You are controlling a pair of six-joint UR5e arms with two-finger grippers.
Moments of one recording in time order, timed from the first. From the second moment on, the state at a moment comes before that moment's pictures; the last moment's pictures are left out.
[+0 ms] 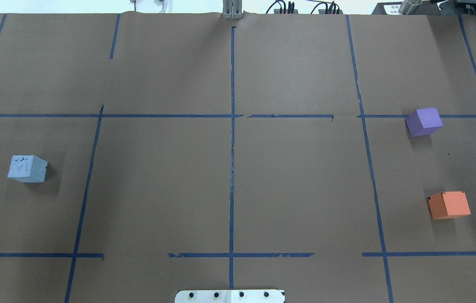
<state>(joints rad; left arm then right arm) -1.55 -1.39 -1.90 -1.36 -2.43 0.15 1.50 -1.89 1.98 -1.59 2.33 -0.10</state>
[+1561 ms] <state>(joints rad) -1.54 -1.40 -1.90 -1.38 -2.40 0.15 1.50 -1.89 1.99 -1.59 2.34 -0.10</state>
